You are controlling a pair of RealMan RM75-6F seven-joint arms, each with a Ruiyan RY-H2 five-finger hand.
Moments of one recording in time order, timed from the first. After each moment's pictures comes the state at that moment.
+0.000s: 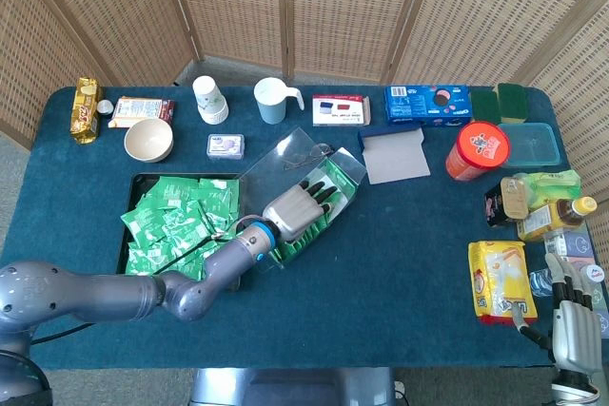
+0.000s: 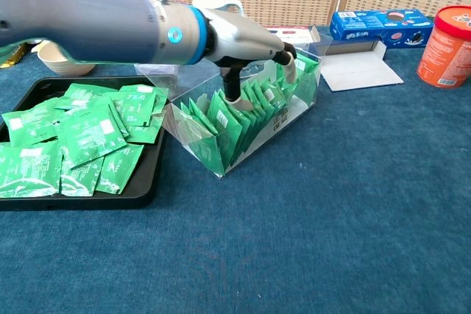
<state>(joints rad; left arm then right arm) -1.35 -1.57 -0.12 -1.48 0.64 0.69 0.75 -0.10 -1.34 0.07 -1.57 -1.44 1.61 0.11</state>
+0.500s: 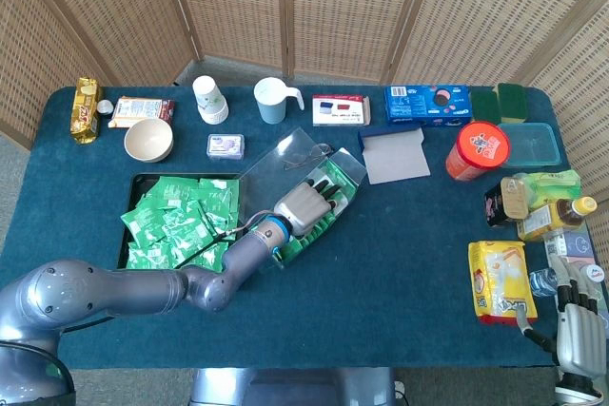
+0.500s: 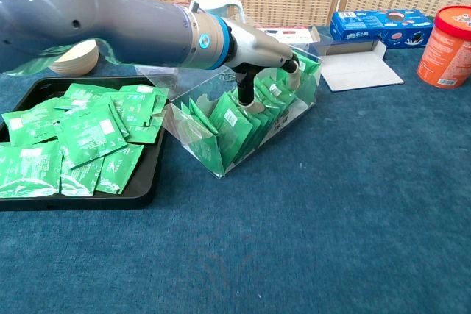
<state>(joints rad) -1.45 -1.65 -0.10 -1.35 0.47 0.65 0.77 -0.11 -1.34 0.08 -1.57 -1.42 1.61 0.11</state>
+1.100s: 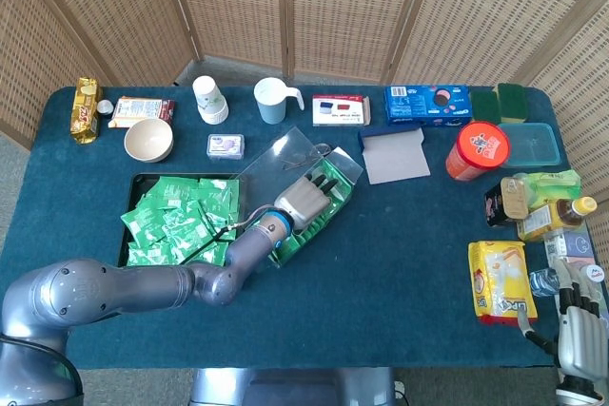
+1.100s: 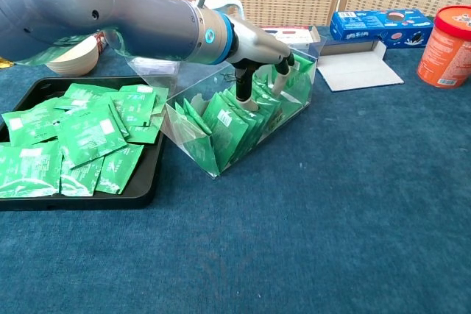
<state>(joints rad) -1.52 -1.65 -0.05 -1.32 0.38 0.64 0.78 -0.12 -1.34 0.08 -1.56 -1.42 1.61 0.11</state>
